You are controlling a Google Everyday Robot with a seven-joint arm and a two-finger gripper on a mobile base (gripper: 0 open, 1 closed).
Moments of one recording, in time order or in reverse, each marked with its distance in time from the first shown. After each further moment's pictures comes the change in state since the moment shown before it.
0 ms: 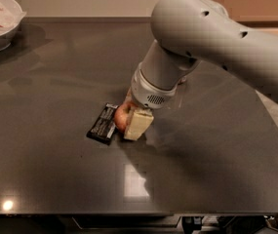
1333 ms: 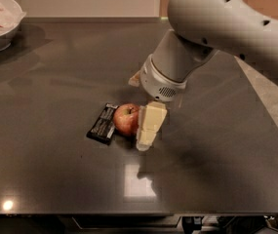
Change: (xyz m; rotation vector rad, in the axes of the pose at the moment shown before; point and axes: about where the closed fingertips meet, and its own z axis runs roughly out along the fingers) arm 0.004 0.000 -0.023 -0.016 -0.052 -0.037
